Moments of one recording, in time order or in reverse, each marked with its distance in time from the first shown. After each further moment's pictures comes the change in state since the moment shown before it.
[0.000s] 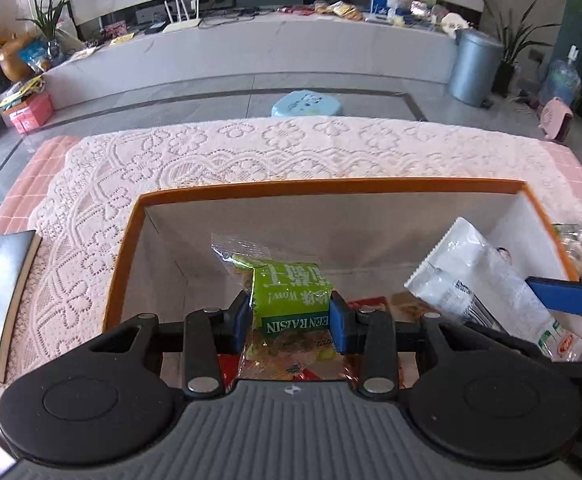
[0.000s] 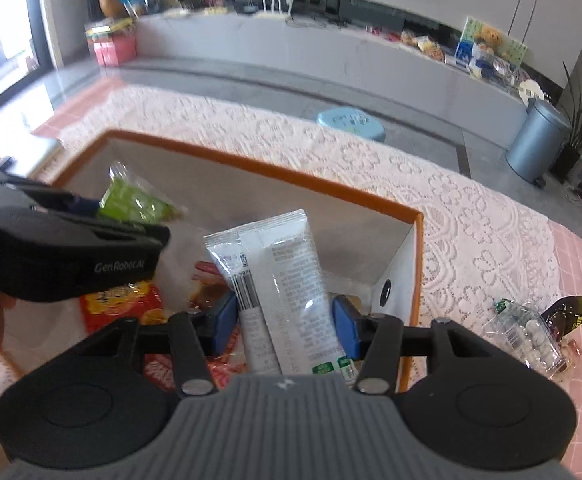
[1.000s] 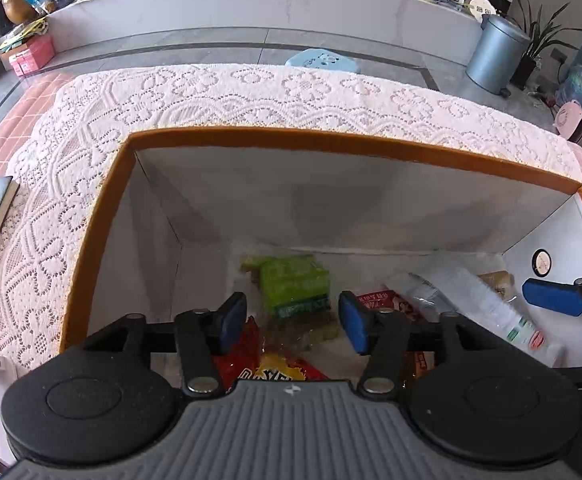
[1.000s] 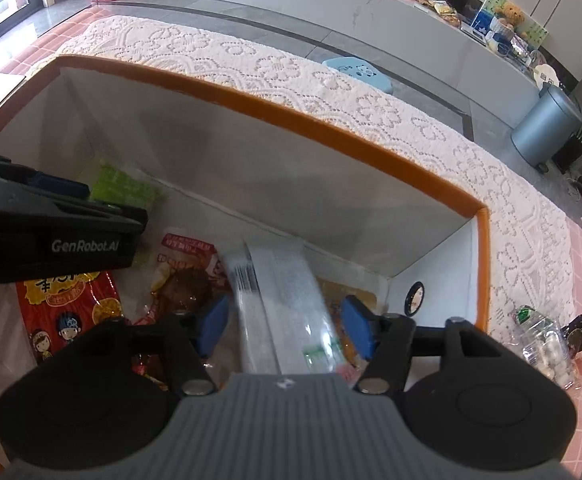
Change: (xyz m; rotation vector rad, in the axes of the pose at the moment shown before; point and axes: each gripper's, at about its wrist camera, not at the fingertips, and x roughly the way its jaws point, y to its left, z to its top) left arm 0.031 0.025 -0.004 -0.098 0.120 -0.033; right arm 0.063 0.017 0.016 -0.079 0.161 -0.054
